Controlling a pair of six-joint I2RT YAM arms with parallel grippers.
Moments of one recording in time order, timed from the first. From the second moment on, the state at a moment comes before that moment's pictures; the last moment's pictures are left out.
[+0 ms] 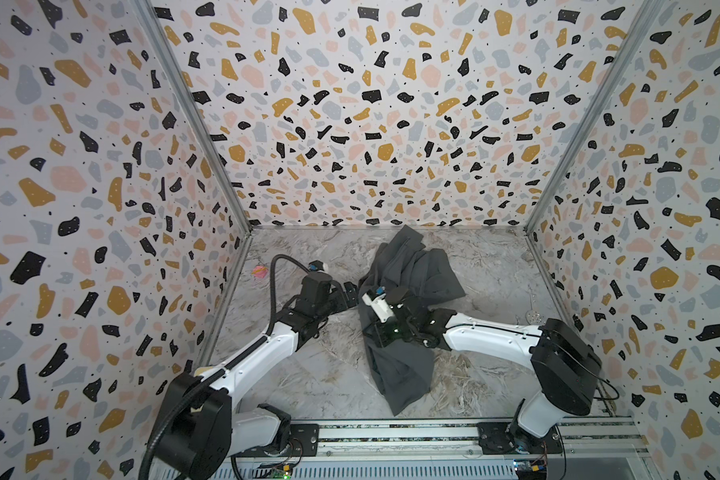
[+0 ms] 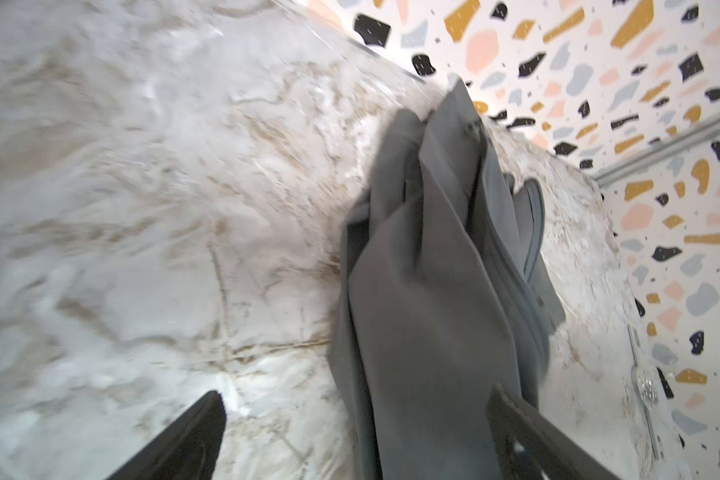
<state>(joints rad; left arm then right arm) -0.37 1.20 0.72 -0.14 0.00 -0.62 1.04 1.70 1.12 -0.11 -0.24 0.42</state>
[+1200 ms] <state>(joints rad) -0.49 1.17 0.65 -0.38 0.12 -0.48 0.51 1.89 0.95 0.17 -0.52 0.62</state>
